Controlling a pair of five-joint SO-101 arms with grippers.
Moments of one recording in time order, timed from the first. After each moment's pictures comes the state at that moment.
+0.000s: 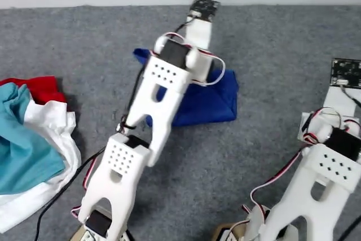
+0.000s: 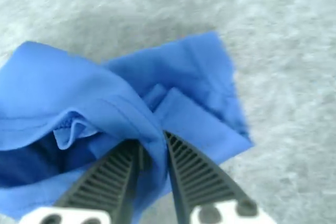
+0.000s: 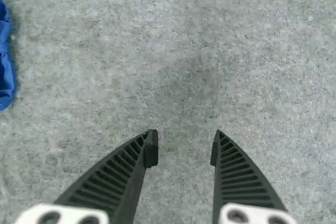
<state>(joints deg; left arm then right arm) 26.6 50.4 -72.1 97.7 16.4 28.5 -38.4 36.0 64.5 18.4</state>
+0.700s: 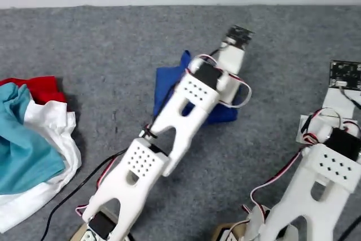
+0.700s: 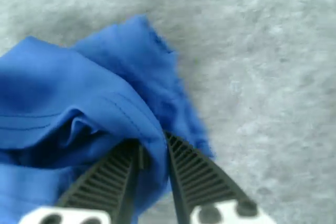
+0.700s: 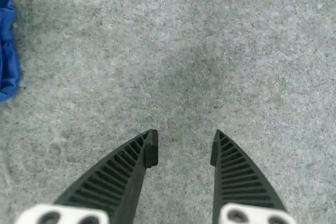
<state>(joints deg) 36.0 61.1 -72.1 88.7 16.3 28.5 -38.4 36.0 66.5 18.4</state>
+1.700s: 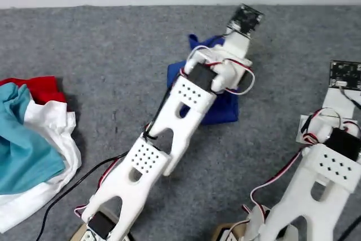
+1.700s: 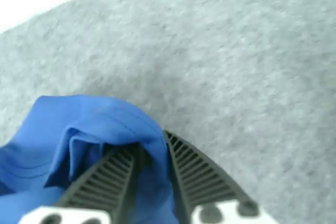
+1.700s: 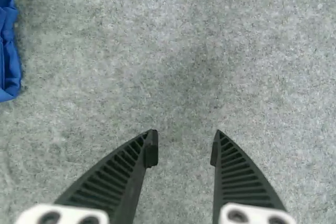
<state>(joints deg) 33.1 69.2 -92.0 78.4 9.3 28.5 -38.4 36.0 66.5 18.4</state>
